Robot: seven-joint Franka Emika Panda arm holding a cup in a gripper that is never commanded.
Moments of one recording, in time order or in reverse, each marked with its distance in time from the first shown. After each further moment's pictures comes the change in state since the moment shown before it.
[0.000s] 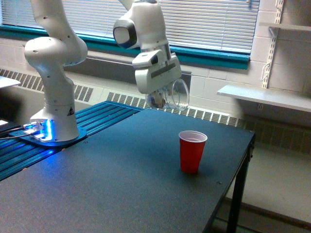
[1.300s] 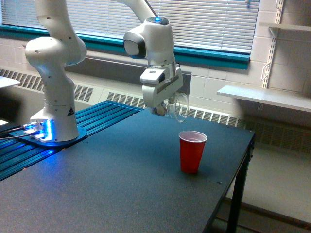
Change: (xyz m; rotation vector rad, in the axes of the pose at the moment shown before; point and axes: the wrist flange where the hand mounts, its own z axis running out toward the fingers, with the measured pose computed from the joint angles) arm -0.030 -0.011 0.045 -0.053 -0.171 0.016
